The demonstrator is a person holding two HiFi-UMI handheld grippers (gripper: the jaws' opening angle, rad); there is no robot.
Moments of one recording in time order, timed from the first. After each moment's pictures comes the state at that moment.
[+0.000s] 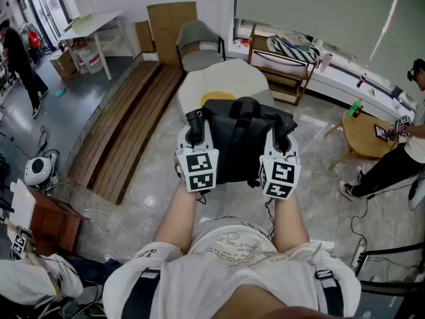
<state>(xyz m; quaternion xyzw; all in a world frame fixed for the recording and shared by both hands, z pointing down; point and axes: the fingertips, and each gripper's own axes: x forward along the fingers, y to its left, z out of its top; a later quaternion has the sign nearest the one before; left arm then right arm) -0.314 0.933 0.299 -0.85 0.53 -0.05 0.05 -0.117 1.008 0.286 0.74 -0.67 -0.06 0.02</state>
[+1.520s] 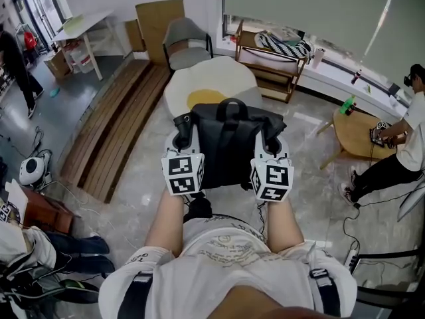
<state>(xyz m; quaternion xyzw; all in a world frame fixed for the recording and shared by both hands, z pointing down) -0.117 0.891 0.298 -0.85 0.52 -0.05 0.00 0.080 0.958 0.277 0.71 -0.71 -0.03 0.00</state>
